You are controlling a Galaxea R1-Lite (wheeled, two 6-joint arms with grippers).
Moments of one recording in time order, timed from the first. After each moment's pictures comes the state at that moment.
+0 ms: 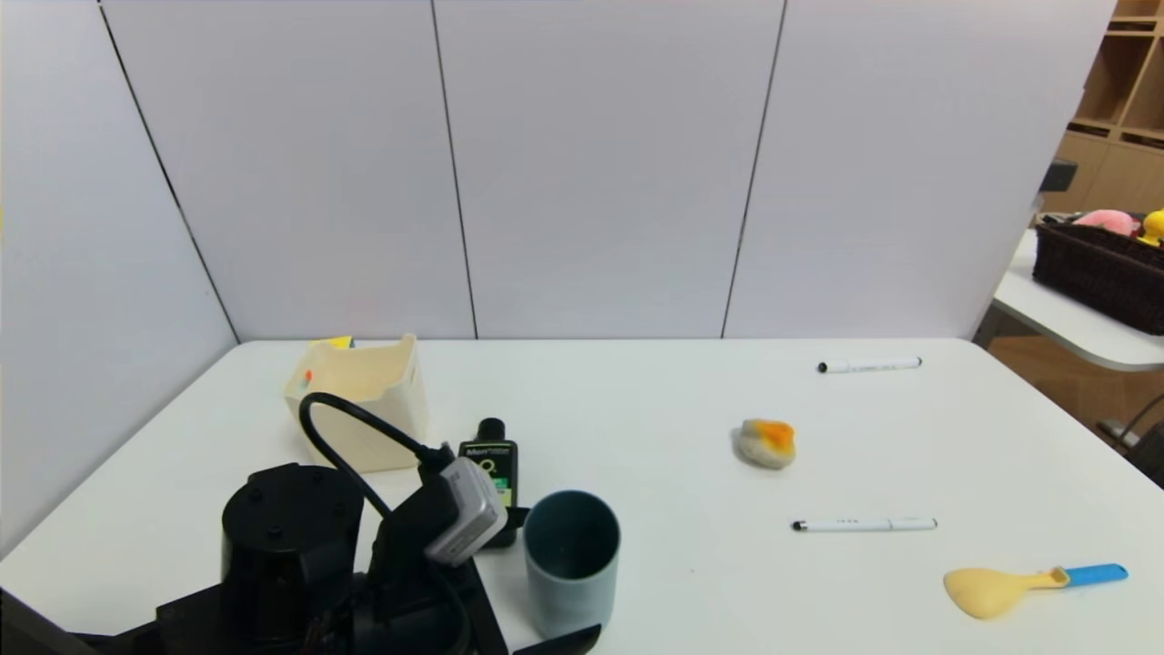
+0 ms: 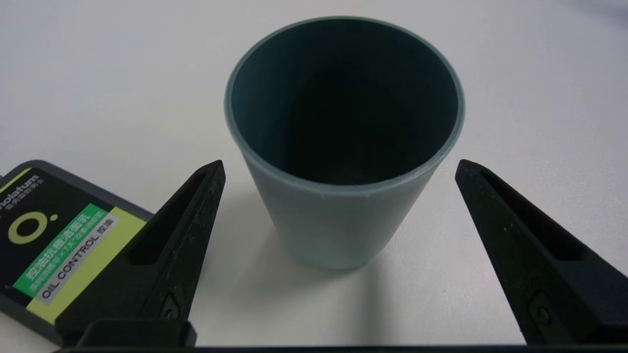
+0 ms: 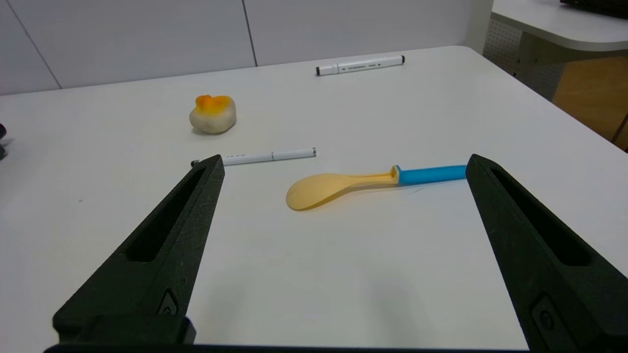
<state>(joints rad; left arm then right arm) -0.76 1.72 -0.26 -1.15 -0.29 0.10 0.00 0.00 0.00 -0.03 -0.04 0.09</state>
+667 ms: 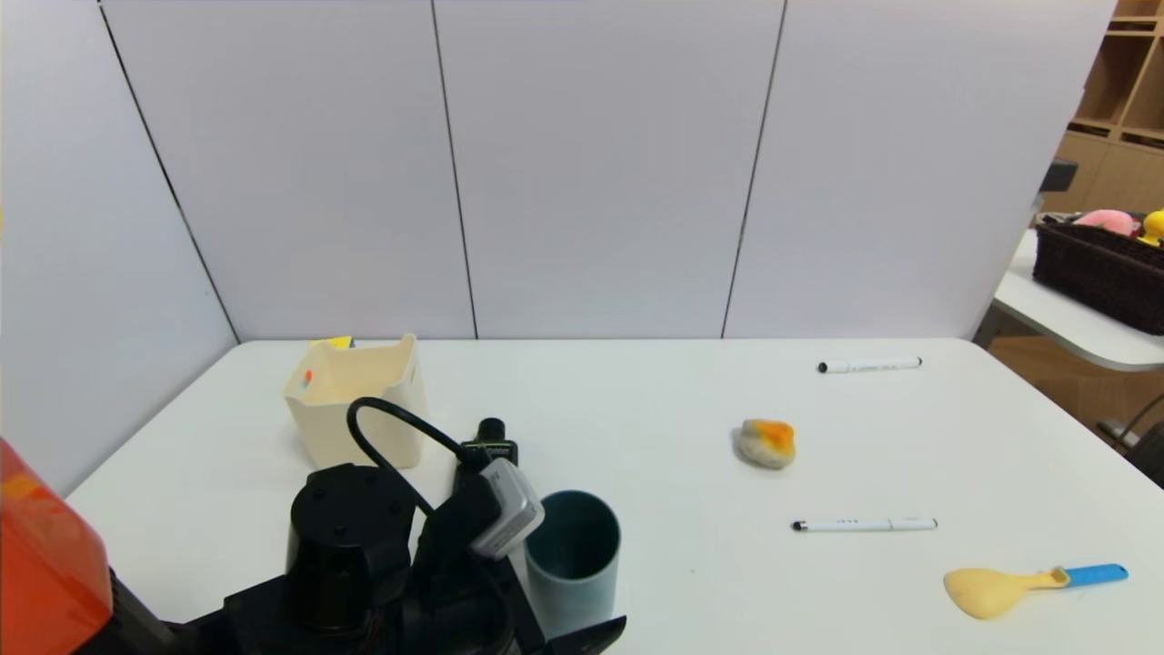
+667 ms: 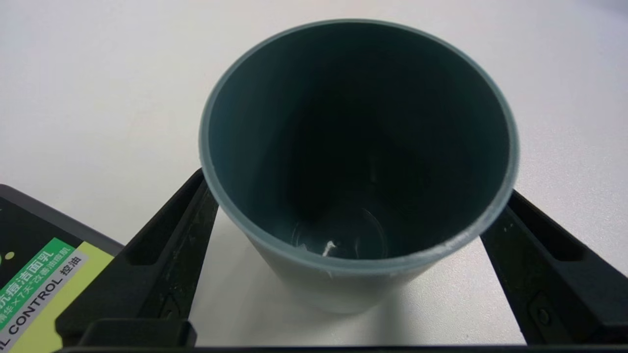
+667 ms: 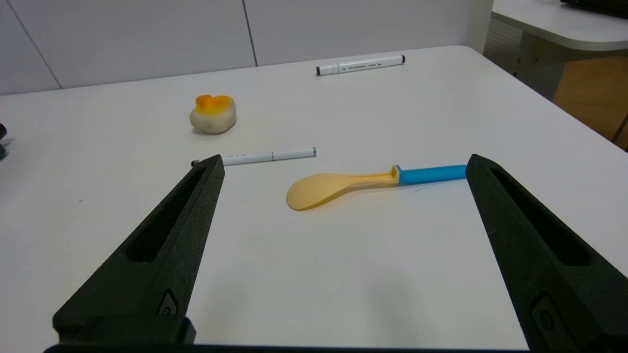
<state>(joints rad) -0.78 1.83 -0.30 -1.22 -0.27 0.09 0.00 0.00 0.00 -0.03 -0.04 0.09</state>
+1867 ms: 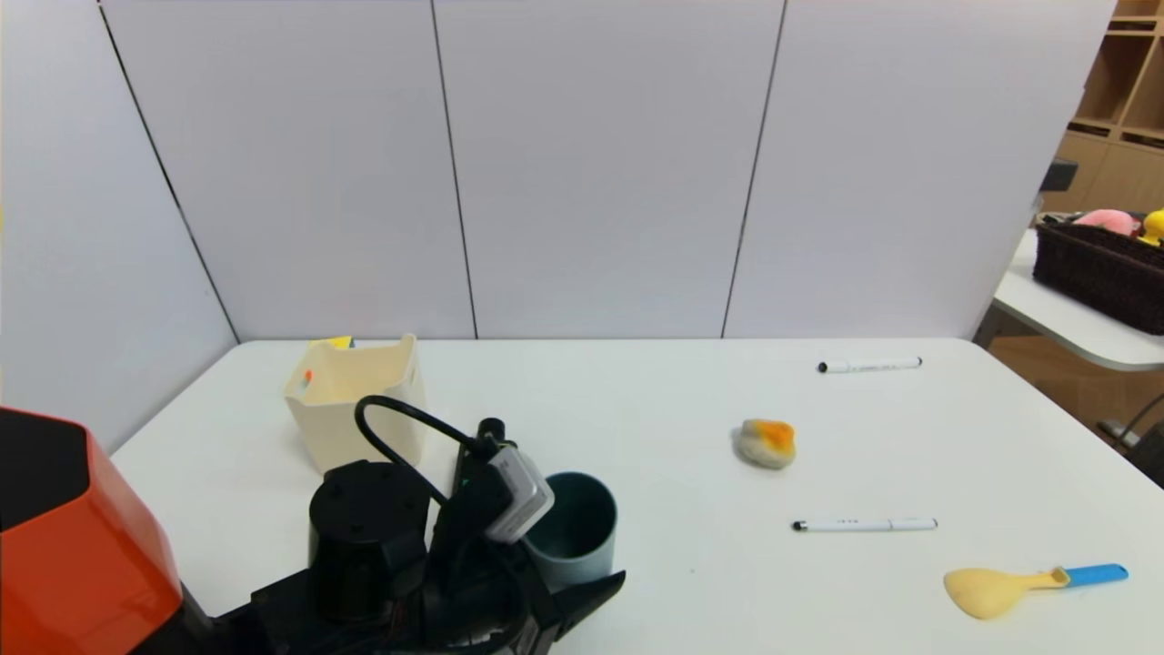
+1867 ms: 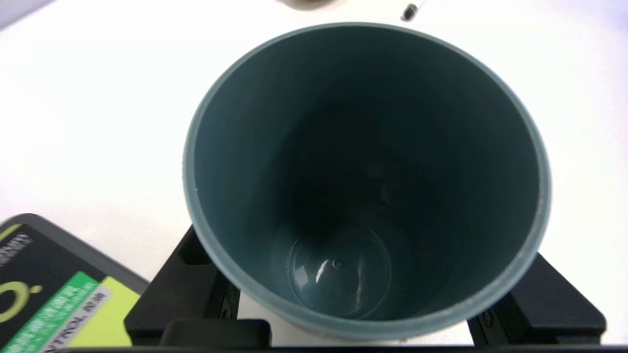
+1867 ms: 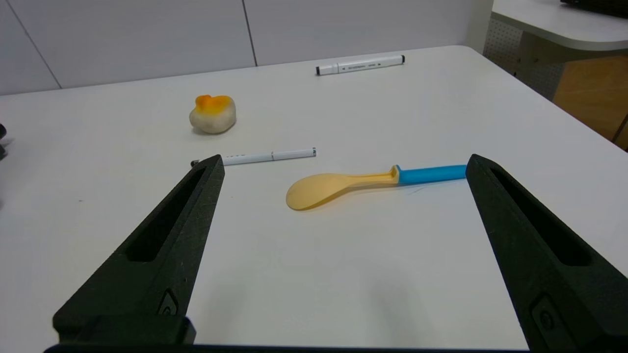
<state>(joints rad) -0.78 1.90 -0.32 -1.33 -0.22 0.10 0.00 0.00 0.00 -0.03 -0.04 0.09</state>
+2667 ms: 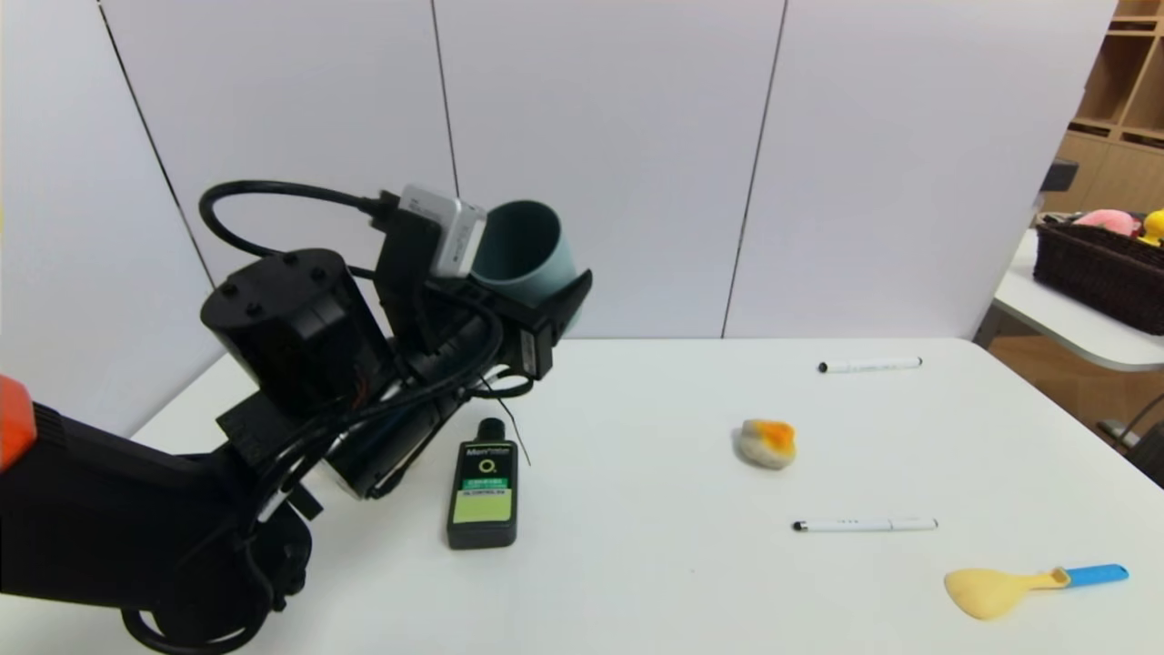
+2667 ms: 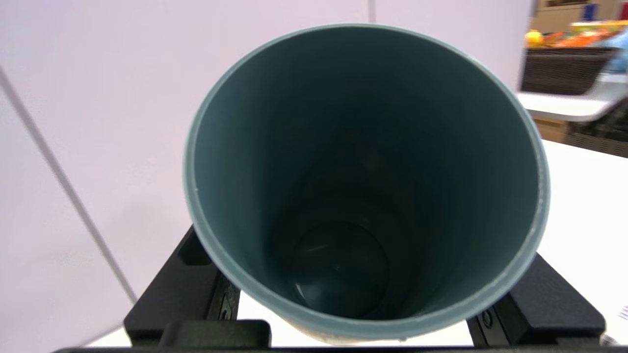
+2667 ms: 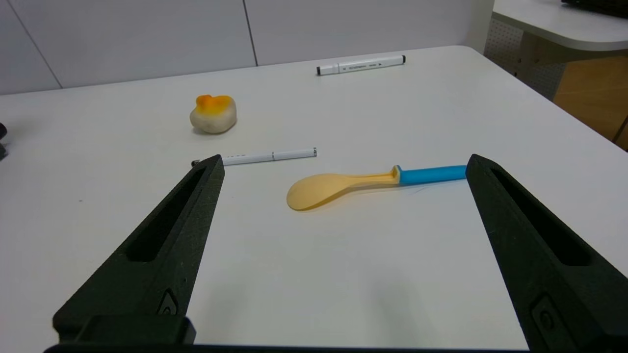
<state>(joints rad) -0.66 1.77 -0.74 -1.28 0.07 0.13 0.00 0.00 0.00 -0.03 -0.04 0.09</state>
